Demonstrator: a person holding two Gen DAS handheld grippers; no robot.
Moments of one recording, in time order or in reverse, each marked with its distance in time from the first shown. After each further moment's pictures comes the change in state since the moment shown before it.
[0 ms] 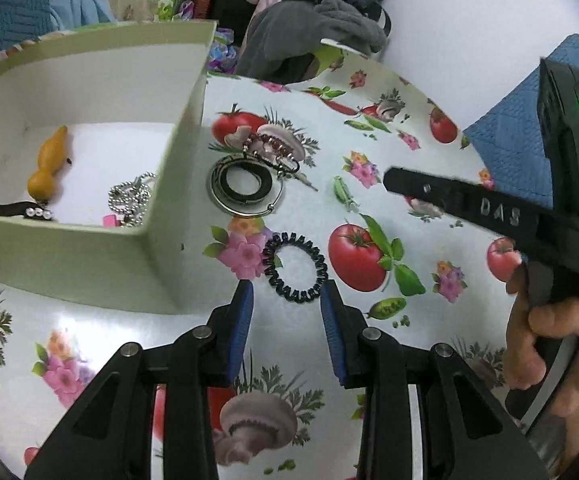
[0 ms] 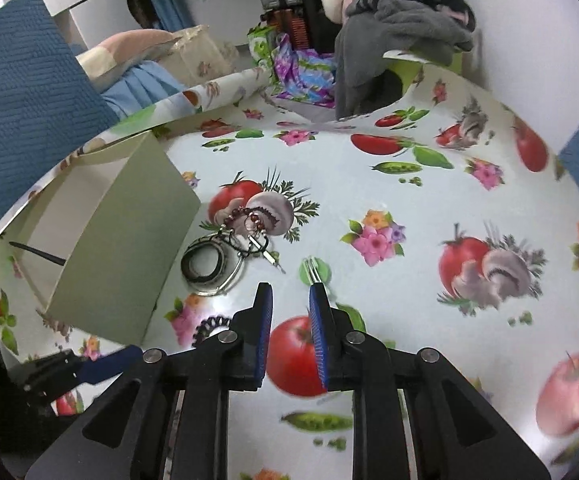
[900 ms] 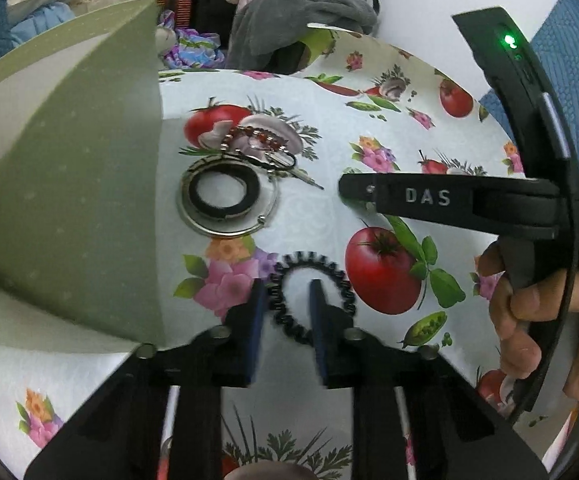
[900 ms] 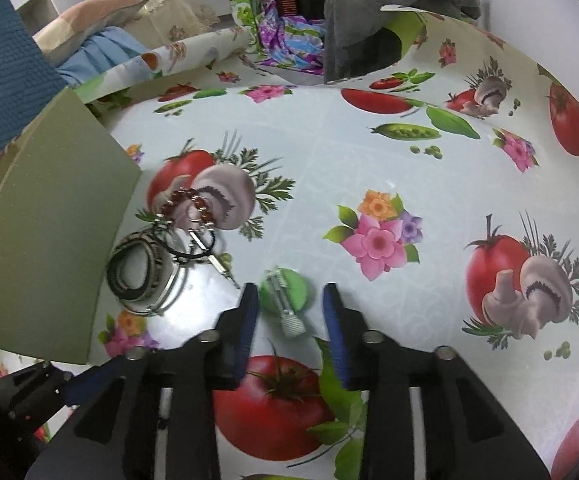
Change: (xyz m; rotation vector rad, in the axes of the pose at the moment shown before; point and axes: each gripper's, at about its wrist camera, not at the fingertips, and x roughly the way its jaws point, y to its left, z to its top) left arm 0.050 -0.013 0.009 0.127 -0.001 0.049; right arm 0.071 -0.017 0.008 0.007 0.108 -0.065
